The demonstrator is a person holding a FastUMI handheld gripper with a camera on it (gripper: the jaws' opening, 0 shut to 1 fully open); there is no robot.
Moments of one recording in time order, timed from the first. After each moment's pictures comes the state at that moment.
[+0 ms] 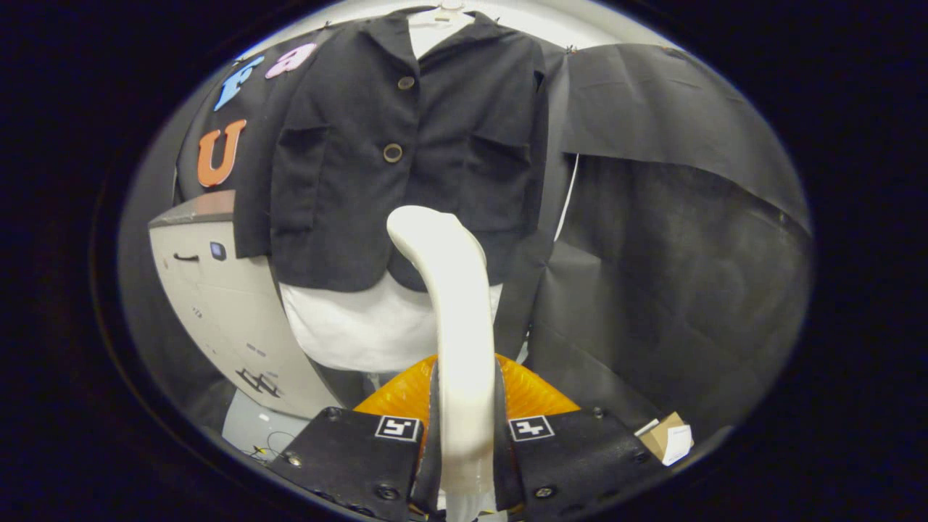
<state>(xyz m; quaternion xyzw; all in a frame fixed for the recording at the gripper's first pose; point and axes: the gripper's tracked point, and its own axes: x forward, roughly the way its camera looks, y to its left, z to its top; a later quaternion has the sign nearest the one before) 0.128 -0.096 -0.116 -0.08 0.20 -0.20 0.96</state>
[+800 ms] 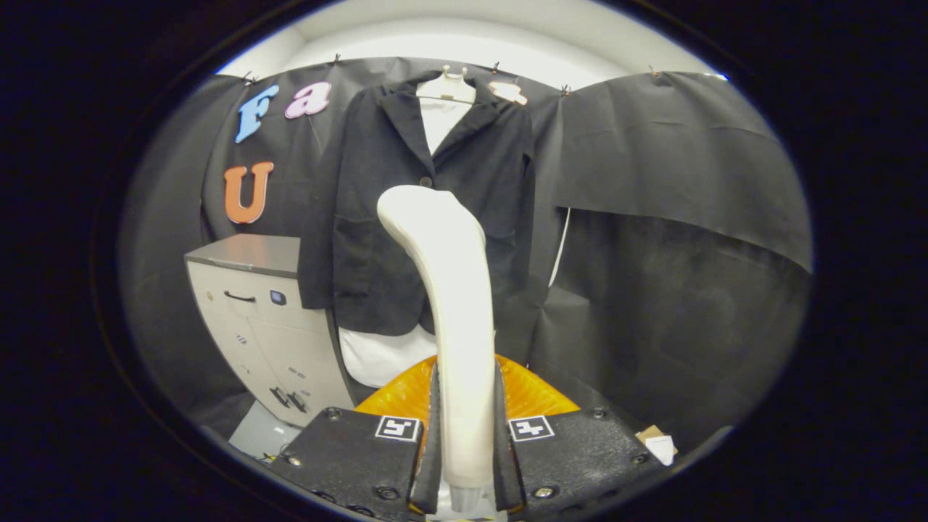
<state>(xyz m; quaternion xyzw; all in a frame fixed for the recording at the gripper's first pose) 0.026 -0.035 -0.015 -0.09 0.11 -0.17 0.97</state>
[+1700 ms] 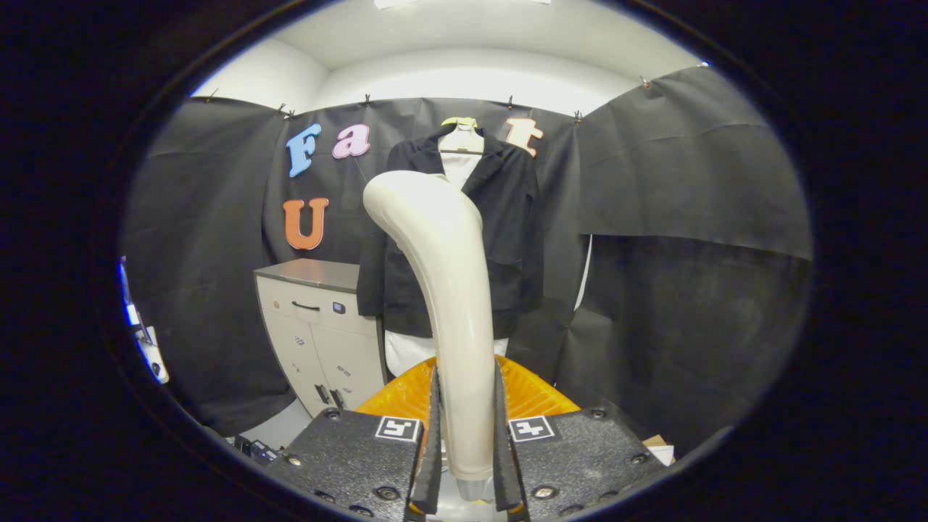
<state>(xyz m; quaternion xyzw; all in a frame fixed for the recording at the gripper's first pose) -0.107 -0.046 0.003 -0.08 0.08 -0.07 0.99</state>
